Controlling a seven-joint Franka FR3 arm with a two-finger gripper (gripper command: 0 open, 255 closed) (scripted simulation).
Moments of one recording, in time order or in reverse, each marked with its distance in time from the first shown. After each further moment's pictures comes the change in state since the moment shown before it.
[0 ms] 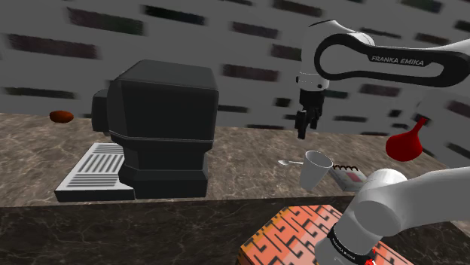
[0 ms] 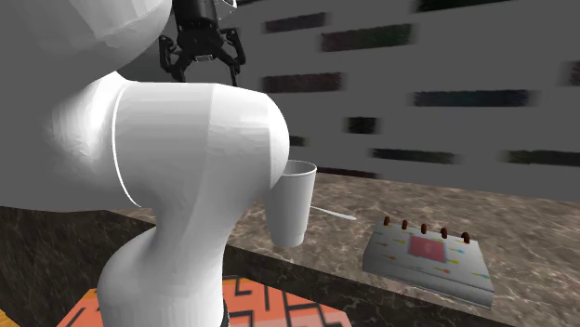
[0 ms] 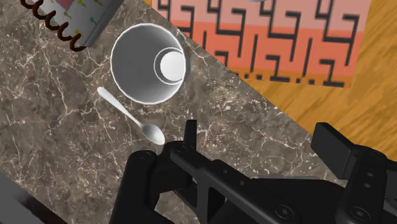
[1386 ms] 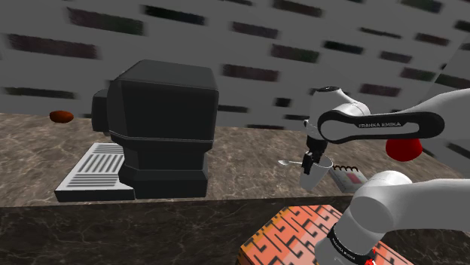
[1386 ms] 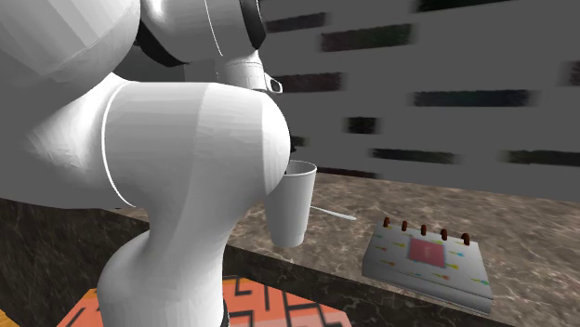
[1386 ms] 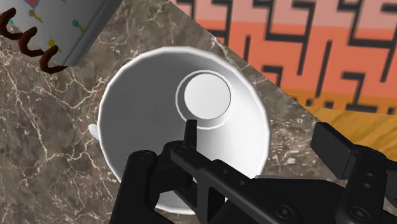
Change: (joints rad) arm -0.124 -0.133 -0.197 -0.528 -0.215 0.469 -0.102
